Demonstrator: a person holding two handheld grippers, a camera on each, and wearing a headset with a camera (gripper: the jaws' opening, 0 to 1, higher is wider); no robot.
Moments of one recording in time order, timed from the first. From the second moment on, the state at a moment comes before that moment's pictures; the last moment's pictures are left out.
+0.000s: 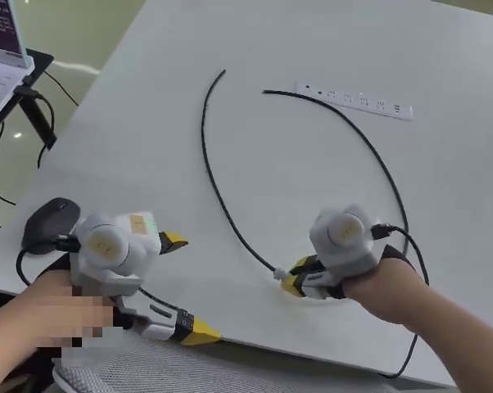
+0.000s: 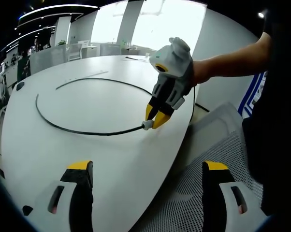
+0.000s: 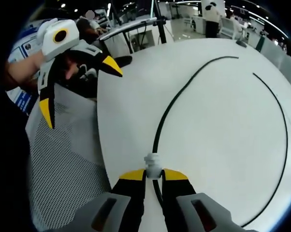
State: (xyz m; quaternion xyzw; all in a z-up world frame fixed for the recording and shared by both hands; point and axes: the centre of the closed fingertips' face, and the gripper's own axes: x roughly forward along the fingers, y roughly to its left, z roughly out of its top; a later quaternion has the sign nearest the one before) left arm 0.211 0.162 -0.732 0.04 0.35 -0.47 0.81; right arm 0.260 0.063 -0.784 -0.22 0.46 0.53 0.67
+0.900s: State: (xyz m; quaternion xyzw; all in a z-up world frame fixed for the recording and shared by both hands) left arm 0.247 0.115 -0.676 0.00 0.28 -0.50 0.82; right arm 0.243 0.062 -0.702 -0.23 0.44 0.58 0.64
